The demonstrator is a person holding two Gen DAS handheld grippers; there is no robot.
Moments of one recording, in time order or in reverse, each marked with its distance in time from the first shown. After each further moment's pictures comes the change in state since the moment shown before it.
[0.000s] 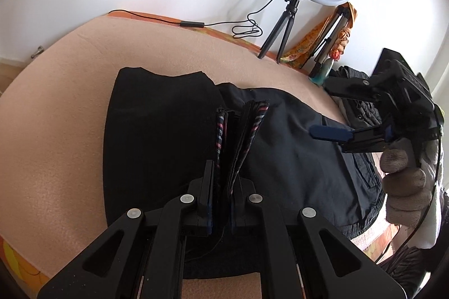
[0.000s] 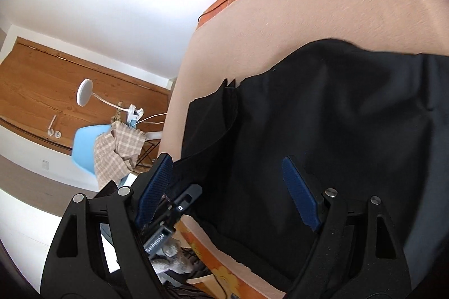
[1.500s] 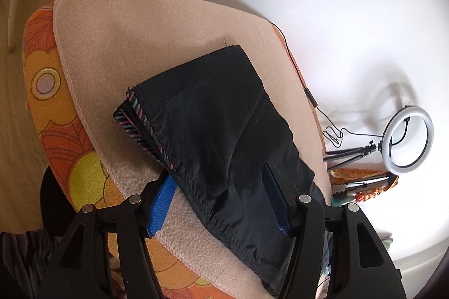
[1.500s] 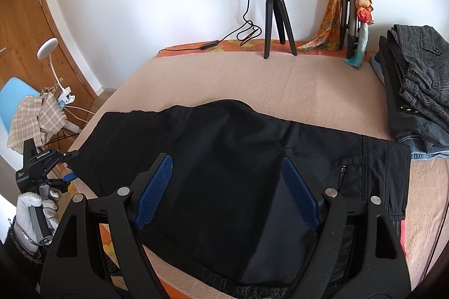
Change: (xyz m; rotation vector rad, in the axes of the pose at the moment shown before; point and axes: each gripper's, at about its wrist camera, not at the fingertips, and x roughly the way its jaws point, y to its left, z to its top) left arm -0.069 0.157 -0.028 -0.860 -0.133 0.093; right arm -0.107 0.029 -0.072 -0.424 -0.335 -0.529
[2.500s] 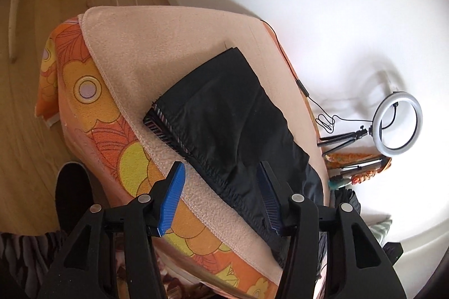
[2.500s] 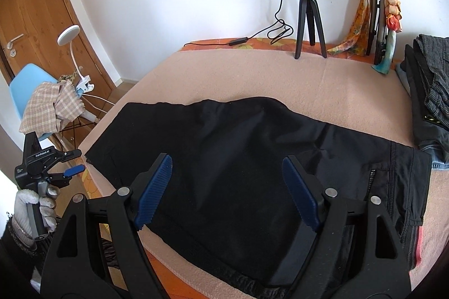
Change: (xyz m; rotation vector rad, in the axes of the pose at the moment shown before) left arm -0.040 0.020 0.001 0.053 0.043 -0.022; right arm 0.007 0.030 -0.006 -0.061 0.015 0.090
